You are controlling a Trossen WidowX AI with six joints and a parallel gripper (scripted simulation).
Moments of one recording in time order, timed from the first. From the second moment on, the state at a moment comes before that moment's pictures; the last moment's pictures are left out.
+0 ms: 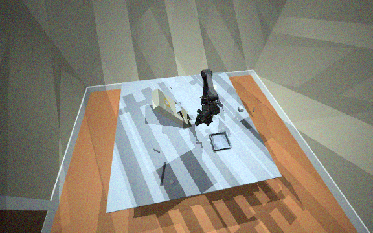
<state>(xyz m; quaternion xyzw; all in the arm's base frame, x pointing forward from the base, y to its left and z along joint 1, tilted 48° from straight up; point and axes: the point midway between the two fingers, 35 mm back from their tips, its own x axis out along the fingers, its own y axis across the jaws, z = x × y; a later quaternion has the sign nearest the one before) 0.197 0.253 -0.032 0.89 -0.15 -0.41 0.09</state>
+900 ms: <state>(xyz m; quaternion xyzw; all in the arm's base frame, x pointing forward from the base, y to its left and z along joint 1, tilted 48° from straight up) 0.310 0.127 0.162 0.89 -0.36 -0.13 -0.25</state>
